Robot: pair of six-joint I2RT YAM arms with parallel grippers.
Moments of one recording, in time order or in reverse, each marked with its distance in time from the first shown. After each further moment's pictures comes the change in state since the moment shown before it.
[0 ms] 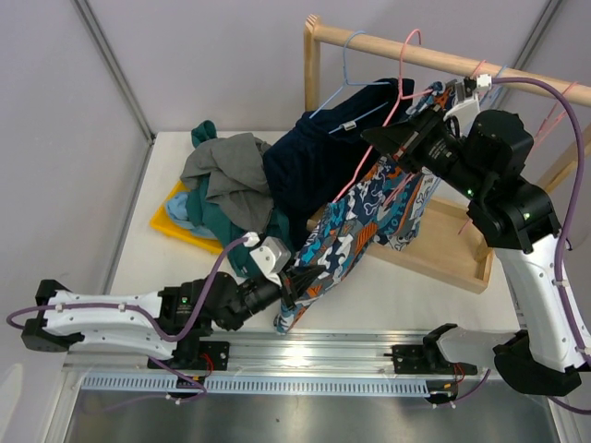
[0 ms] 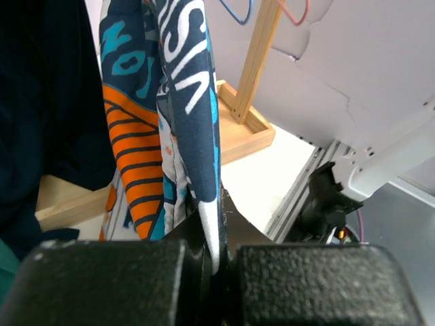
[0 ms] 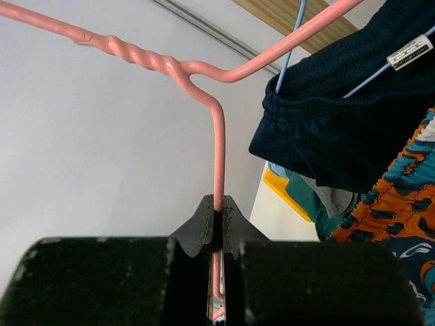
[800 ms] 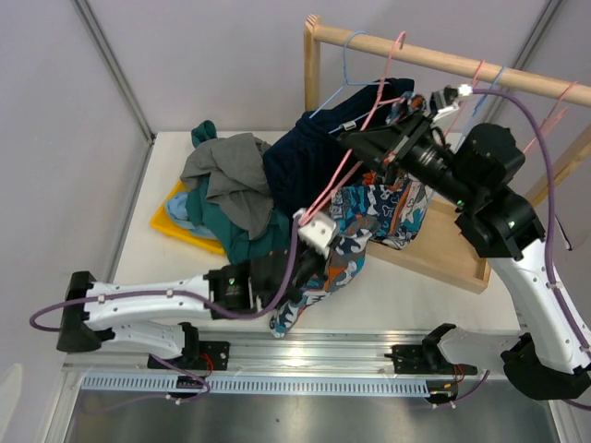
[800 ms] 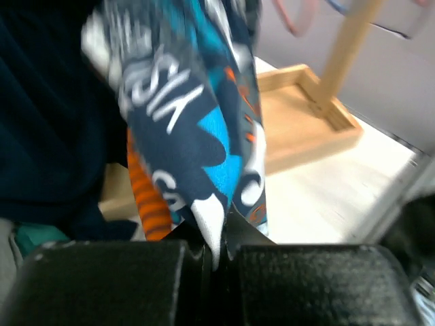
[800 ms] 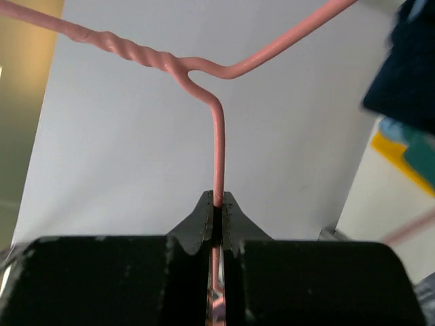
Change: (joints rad) left arm 0.081 0.296 0.194 -0.039 -0.168 0.071; right arm 0.060 -0.050 -0.130 0.231 -0.124 0.274
